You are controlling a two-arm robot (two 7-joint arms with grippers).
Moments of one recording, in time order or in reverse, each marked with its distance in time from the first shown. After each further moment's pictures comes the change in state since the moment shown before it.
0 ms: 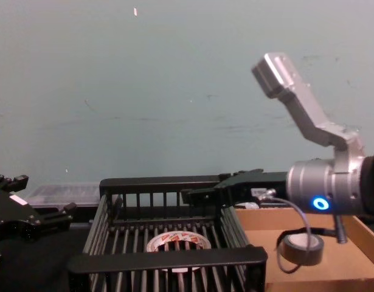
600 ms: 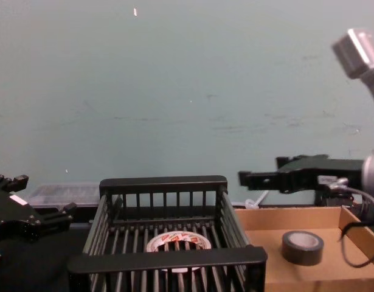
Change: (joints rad) left arm 0.000 0.000 0.000 0.000 0.000 0.000 0.000; right arm -0.154 0.139 0.113 -0.246 0.034 0.018 -0.026
